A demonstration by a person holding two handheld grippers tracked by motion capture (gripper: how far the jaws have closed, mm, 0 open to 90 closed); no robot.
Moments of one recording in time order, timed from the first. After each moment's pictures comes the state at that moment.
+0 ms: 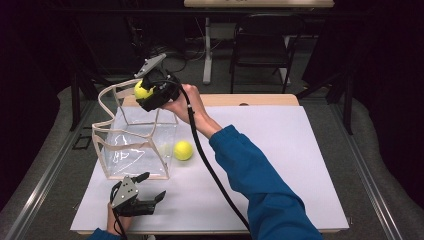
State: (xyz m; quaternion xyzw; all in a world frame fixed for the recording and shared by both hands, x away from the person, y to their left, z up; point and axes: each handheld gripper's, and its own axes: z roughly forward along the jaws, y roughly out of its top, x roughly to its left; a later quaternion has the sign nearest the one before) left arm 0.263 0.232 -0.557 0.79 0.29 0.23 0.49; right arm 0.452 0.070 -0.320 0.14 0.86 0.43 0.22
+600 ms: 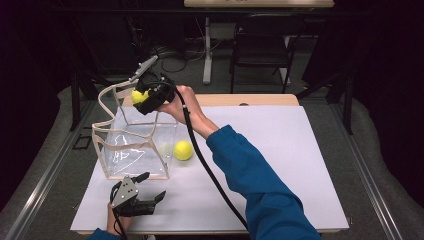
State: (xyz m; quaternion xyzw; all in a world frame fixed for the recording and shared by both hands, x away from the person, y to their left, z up) left arm 0.262 0.232 -0.557 0.79 0.29 0.23 0.49; right arm 0.453 0.084 -0.326 0.13 0.88 0.40 0.20
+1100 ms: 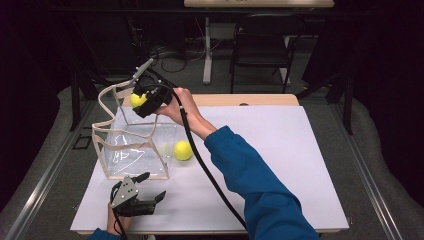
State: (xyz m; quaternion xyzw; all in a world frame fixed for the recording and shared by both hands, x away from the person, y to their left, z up) left arm 0.263 0.232 -0.557 0.79 0.29 0.23 0.49; right arm 0.456 0.092 -0.335 0.13 0.90 0.38 0.18
